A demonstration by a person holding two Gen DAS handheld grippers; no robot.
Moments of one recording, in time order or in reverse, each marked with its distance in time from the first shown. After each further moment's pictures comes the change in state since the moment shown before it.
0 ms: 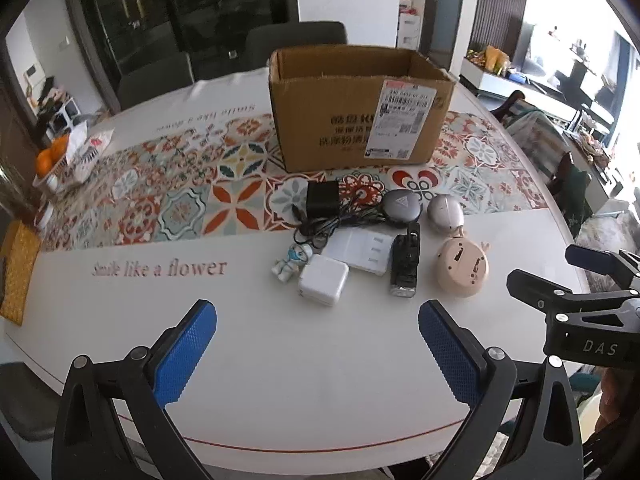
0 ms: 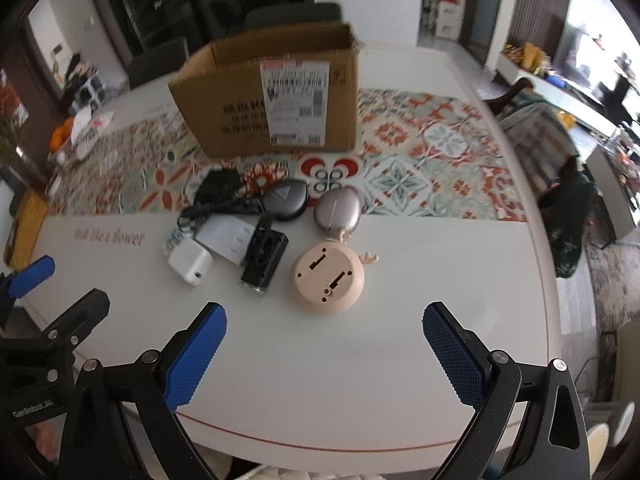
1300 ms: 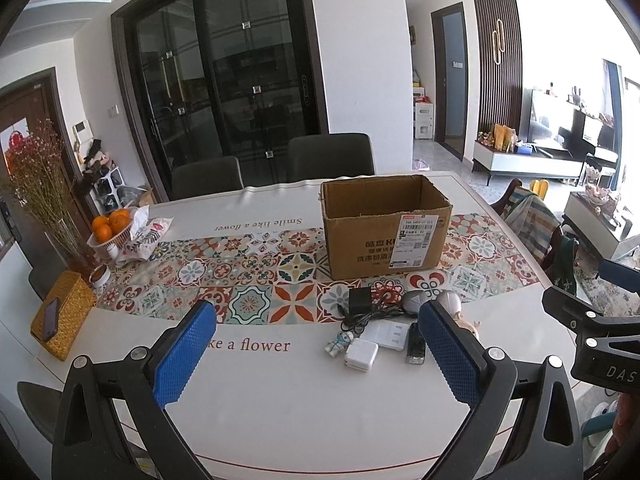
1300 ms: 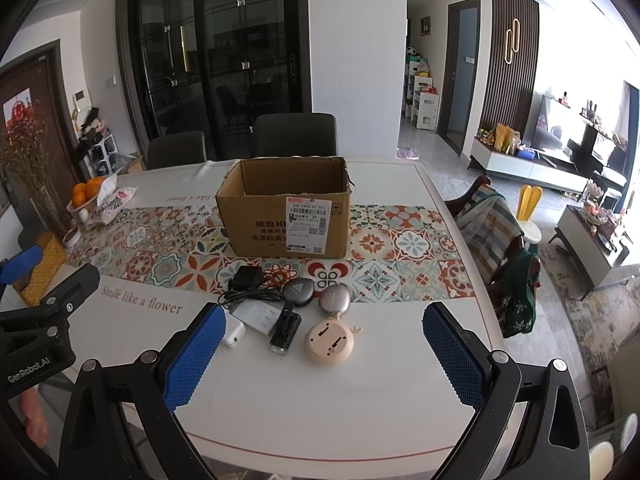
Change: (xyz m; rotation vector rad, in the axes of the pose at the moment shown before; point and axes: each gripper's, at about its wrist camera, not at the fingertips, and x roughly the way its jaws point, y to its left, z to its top) left arm -0.139 0.019 0.004 -0.008 -0.387 0.118; right arm -0.144 0.036 -0.017 -0.008 -0.397 -0.077
